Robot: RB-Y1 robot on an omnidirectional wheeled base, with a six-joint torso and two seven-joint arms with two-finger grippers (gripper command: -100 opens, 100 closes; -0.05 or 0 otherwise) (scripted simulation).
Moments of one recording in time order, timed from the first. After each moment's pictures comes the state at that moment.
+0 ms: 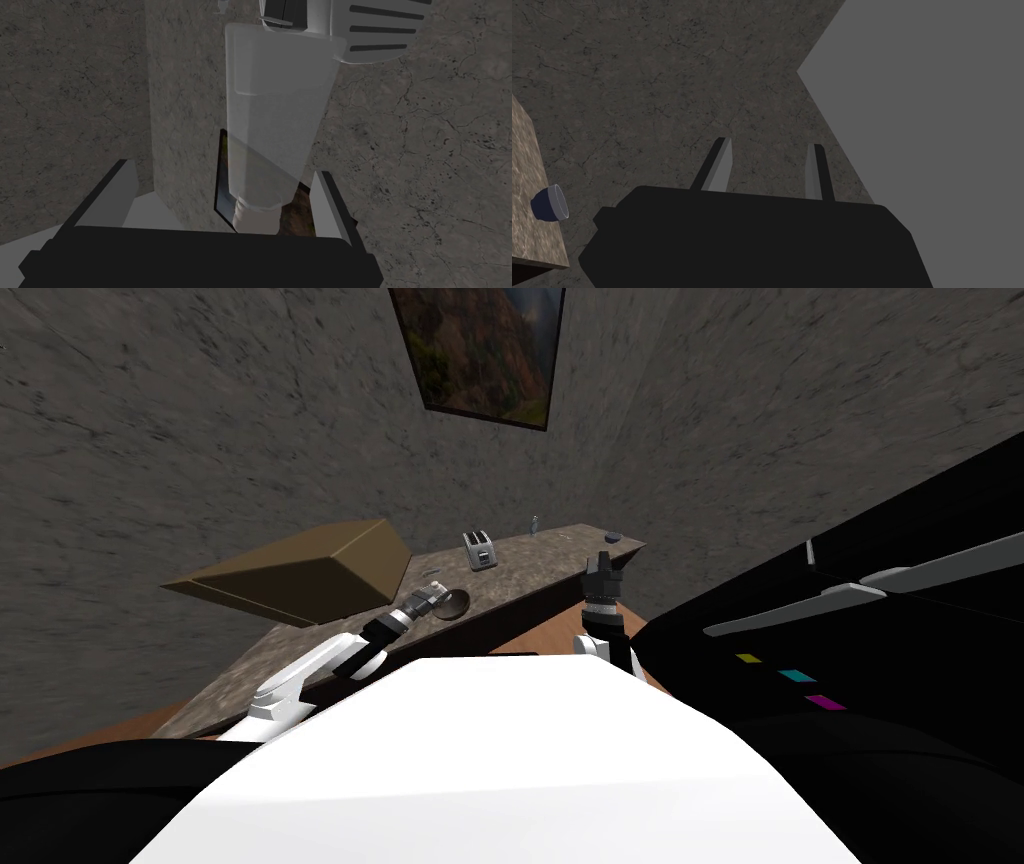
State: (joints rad) left arm 0.53 0.87 0.03 -2.05 -0.45 -0.27 -0.26; right arm 0.52 -0.04 0.03 -2.34 0.00 -0.39 0.01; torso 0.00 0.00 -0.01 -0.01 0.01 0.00
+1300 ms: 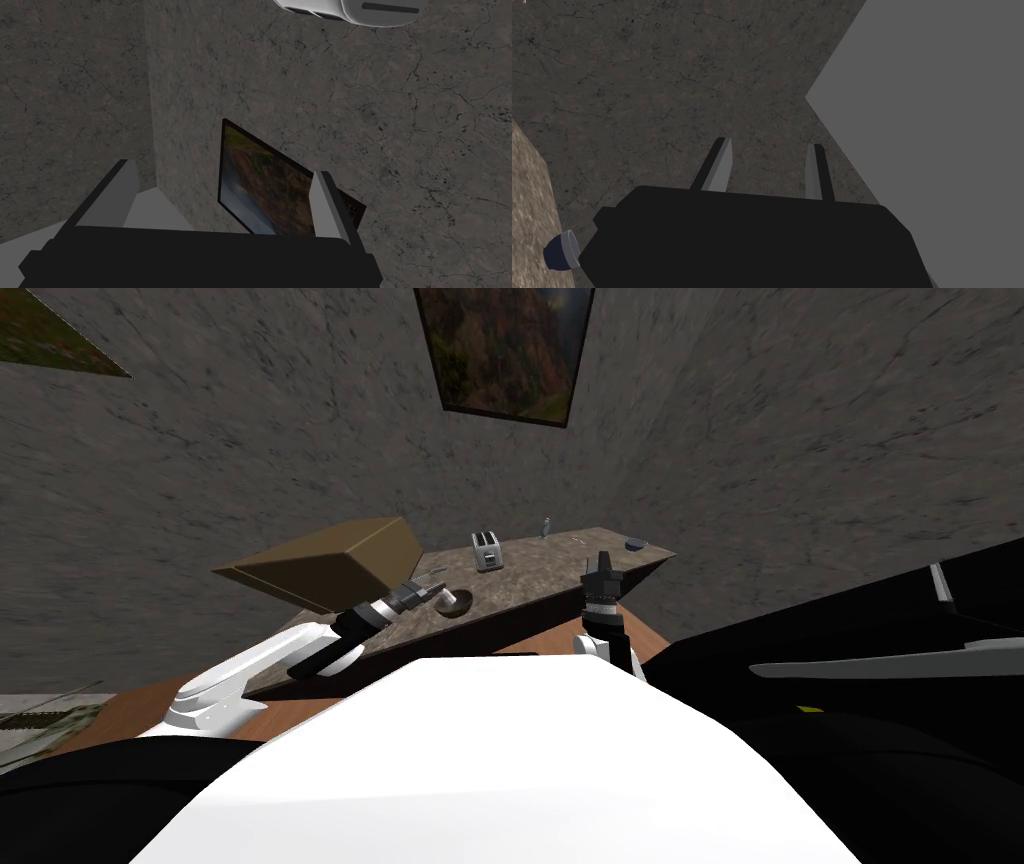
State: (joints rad) left arm 0.61 1.05 0.17 -2.17 -0.38 -0.30 -0.15; right arm 0.52 -0.04 0.03 -2.34 0.00 -0.39 0.01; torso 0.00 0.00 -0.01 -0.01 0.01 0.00
